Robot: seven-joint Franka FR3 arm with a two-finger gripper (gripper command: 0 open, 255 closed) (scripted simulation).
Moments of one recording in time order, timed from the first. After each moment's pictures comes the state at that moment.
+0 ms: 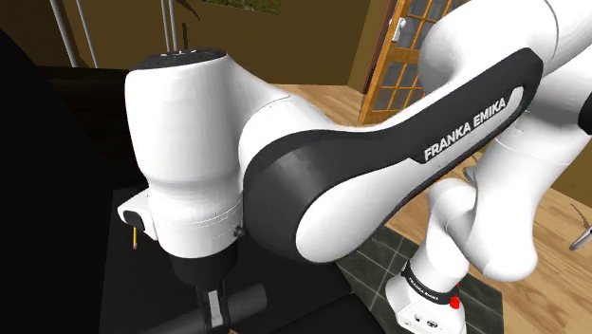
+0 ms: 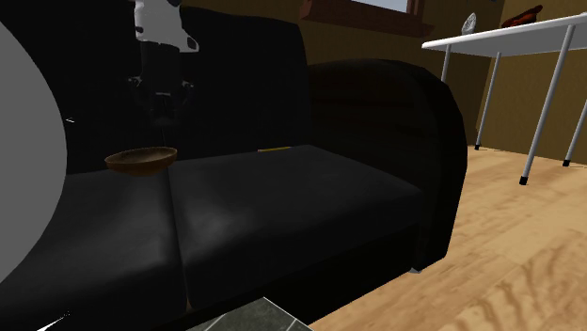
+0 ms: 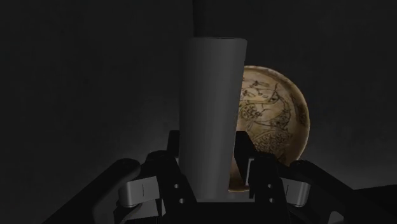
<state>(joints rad) 0.67 0.03 0.31 -2.01 0.09 2.00 -0.12</state>
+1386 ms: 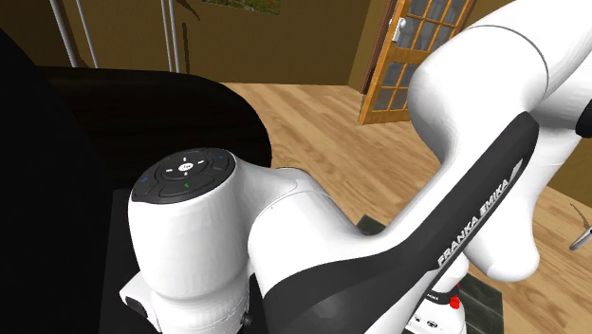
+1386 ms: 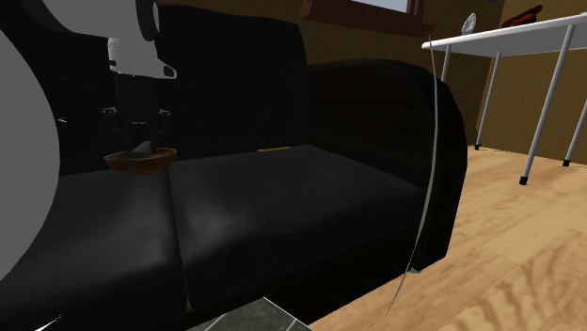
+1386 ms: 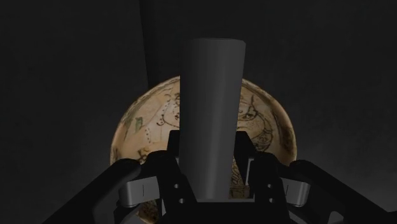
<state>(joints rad) 0.73 0.11 0.36 -2.09 0.07 2.16 -0.01</state>
